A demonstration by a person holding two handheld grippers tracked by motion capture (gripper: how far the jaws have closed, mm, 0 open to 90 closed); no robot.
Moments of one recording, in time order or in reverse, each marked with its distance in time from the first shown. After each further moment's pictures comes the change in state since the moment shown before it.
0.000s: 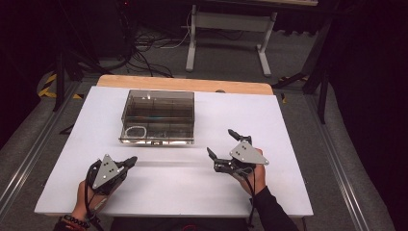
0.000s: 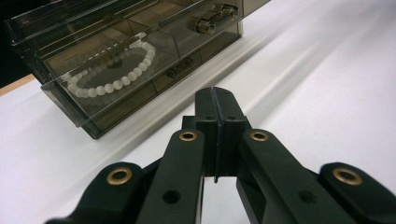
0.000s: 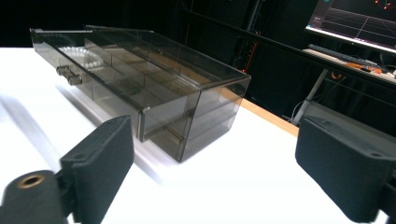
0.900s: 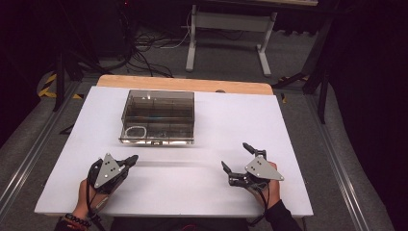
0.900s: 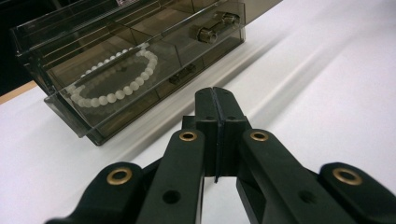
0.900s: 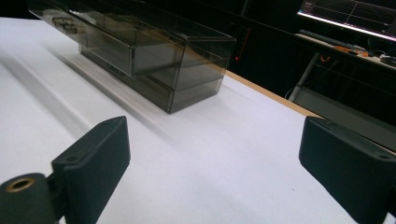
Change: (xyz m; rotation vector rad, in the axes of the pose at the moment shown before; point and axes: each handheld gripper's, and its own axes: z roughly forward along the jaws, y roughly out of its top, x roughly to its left) left arm -0.001 0.005 0.003 -0.009 0.018 0.008; right arm -0.009 -0.040 -0.039 0.035 -0.024 -0.002
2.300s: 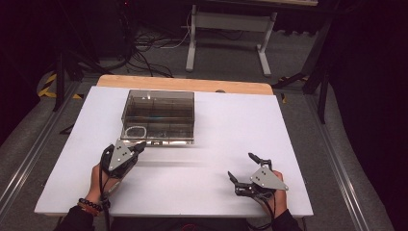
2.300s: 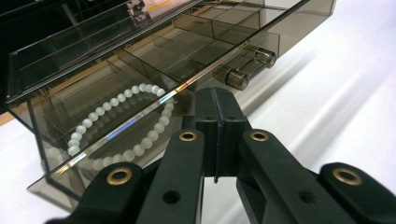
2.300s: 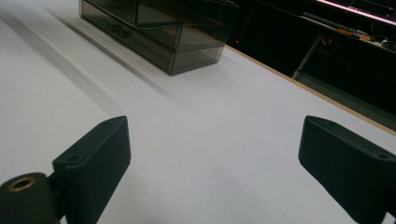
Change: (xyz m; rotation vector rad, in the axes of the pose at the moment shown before) left arm 0.010 0.021 0.038 -0.006 0.029 -0.004; right arm 0.001 -0.026 -0.020 0.066 0.002 -0.025
